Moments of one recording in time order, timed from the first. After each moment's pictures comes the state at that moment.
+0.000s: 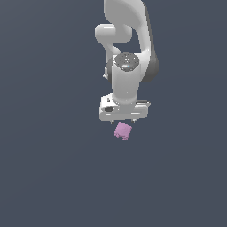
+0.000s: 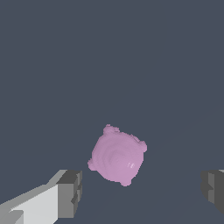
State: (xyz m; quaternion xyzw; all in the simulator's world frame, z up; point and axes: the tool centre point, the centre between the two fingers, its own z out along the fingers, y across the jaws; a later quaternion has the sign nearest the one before) arm 0.001 0.043 0.167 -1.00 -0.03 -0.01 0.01
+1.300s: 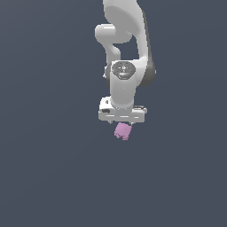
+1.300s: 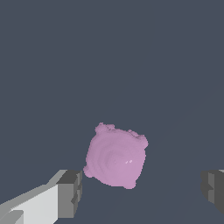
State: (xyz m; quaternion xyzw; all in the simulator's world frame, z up) arm -0.007 0.036 0.142 -1.00 0.05 0.01 0.01
